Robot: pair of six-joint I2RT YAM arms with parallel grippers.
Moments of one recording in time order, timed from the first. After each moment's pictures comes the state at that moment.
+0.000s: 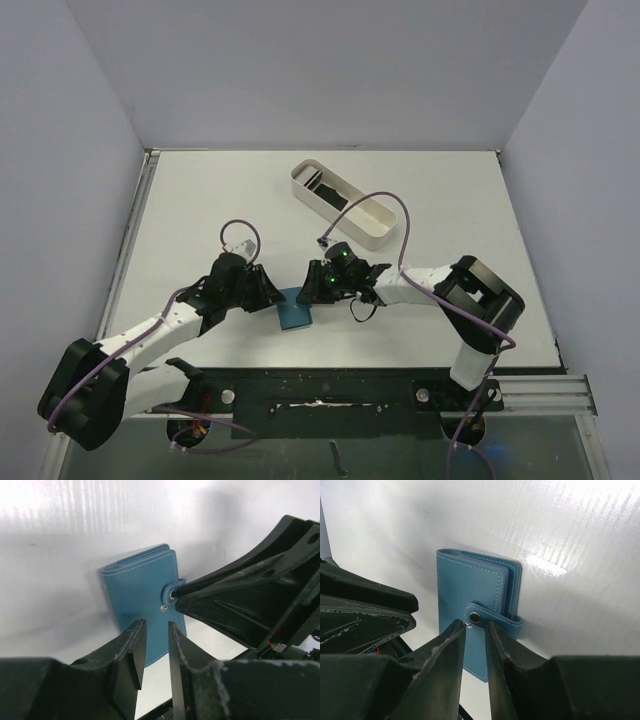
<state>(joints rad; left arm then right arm) -0.53 1.12 0.44 -0.06 0.20 -0.84 0.83 1.73 0.84 0.14 -0.27 0.83</state>
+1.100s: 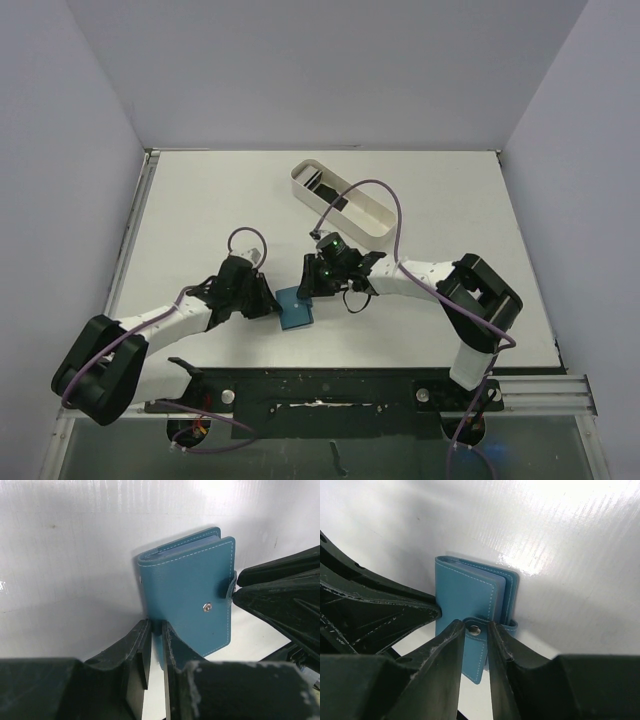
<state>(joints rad) -0.53 1.26 0.43 -0.06 0.20 -0.78 0.84 1.74 0.98 -0.09 -0.20 0.72</state>
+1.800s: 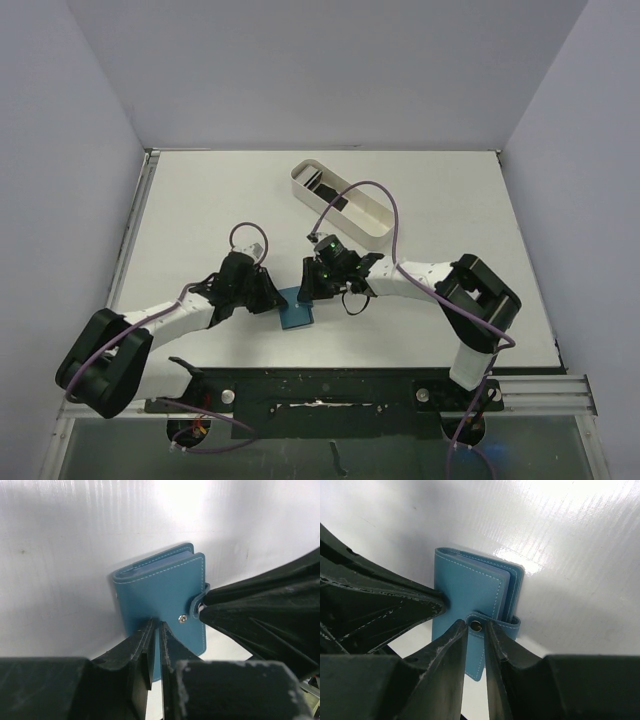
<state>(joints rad) -0.53 1.27 0.45 0.01 0.23 -0.82 0.86 1.75 0.99 -0.11 -0.19 0.69</state>
